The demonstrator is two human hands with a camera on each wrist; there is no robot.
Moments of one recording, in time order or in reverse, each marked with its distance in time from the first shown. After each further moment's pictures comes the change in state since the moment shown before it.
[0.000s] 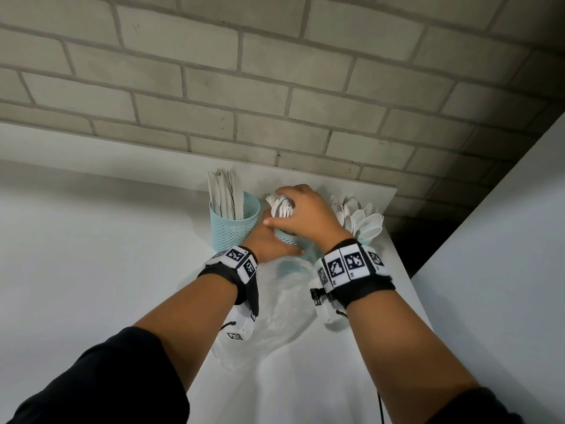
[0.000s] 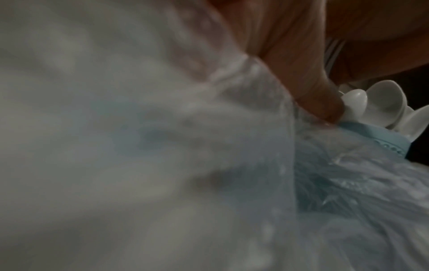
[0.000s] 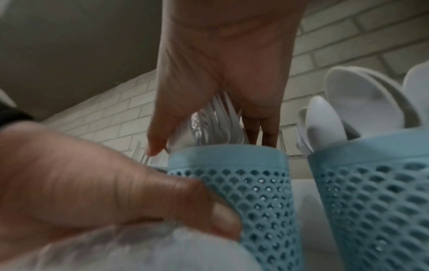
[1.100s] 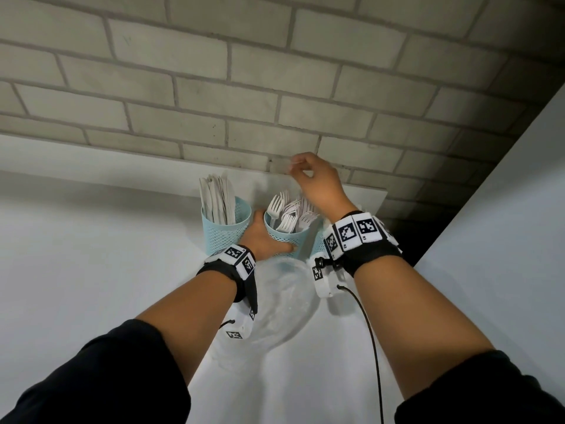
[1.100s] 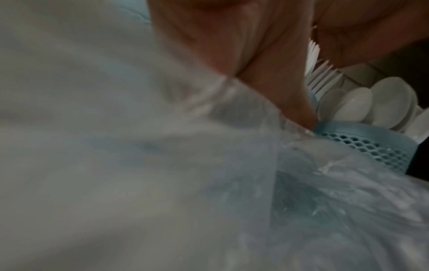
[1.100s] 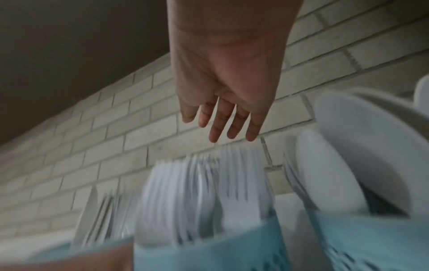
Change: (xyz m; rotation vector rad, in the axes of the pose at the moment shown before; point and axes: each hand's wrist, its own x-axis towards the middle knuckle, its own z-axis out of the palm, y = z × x) left_hand 0.011 0.005 0.002 0.075 0.094 -0.098; right_hand 0.024 0.005 -0.045 0.443 0.285 0.018
